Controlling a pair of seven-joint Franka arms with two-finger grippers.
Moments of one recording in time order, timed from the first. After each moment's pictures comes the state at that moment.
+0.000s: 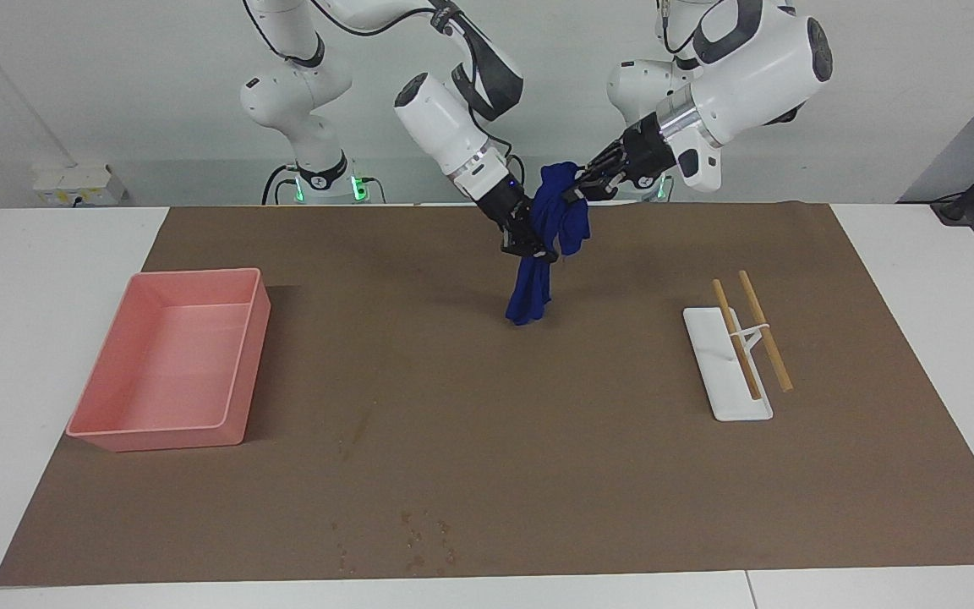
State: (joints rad) left arm -0.23 -0.13 -0.07 -1.88 -0.71 1.72 -1.22; right arm 0.71 0.06 0.09 -2.14 0.90 2.88 -1.10
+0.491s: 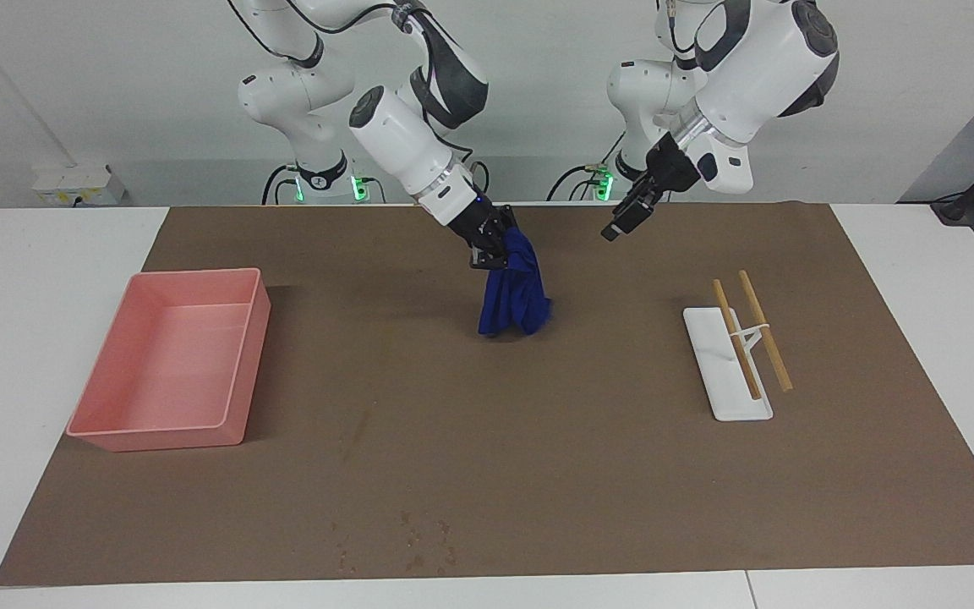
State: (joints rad) left arm -0.23 -0.13 -0.07 -1.87 -0.37 1.83 -1.12; right arm 0.54 0.01 0.08 -2.11 0.81 2.55 -1.13
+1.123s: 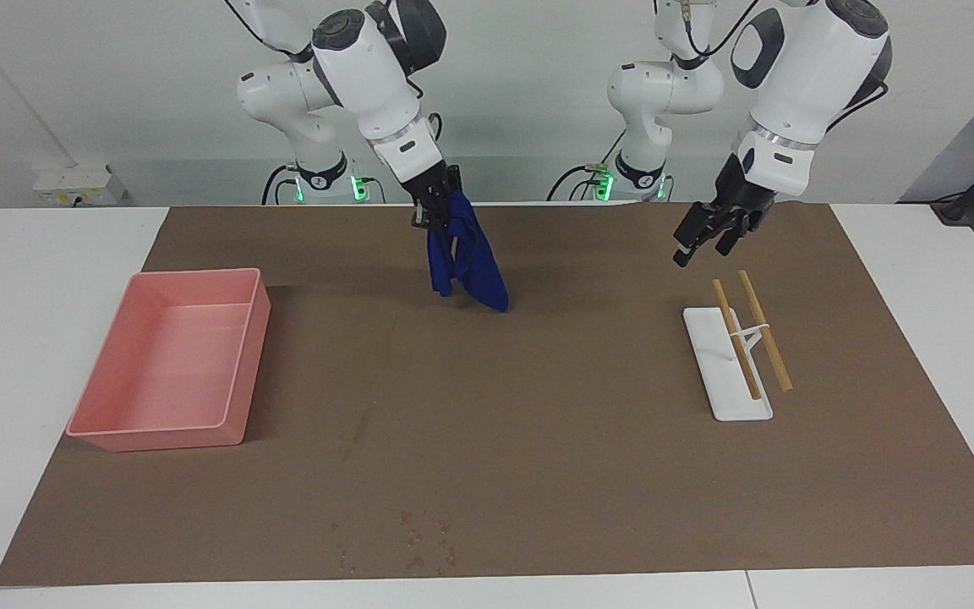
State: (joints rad) left arm -0.11 -0.12 -0.06 -1.88 -0.12 1.93 -0.38; right arm 0.41 -0.16 0.07 -2.07 0.33 2.10 -0.79
